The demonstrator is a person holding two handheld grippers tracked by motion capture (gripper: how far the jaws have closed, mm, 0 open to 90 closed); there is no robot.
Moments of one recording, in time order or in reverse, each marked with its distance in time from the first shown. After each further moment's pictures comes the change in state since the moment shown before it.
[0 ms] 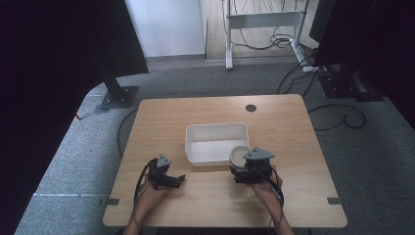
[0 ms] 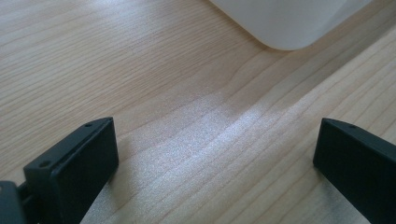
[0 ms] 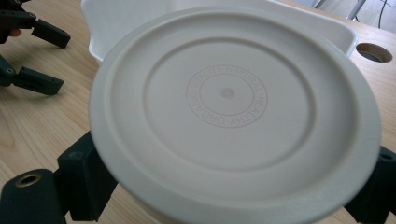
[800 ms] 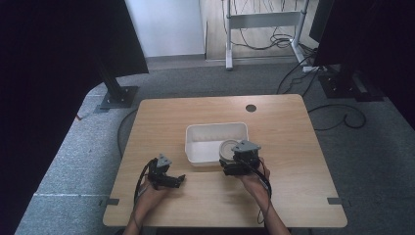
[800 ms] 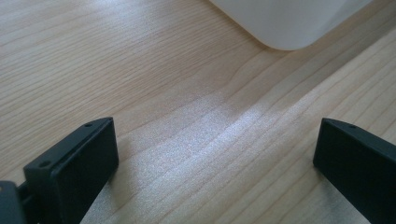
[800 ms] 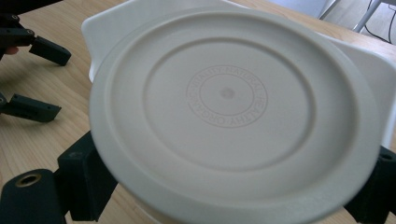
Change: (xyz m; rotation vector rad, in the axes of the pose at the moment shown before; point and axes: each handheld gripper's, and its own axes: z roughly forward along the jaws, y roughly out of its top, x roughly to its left) left arm 0.000 0.000 0.000 -0.001 0.000 -0.001; right arm 0.009 0.023 0.034 -0.012 0.020 -0.016
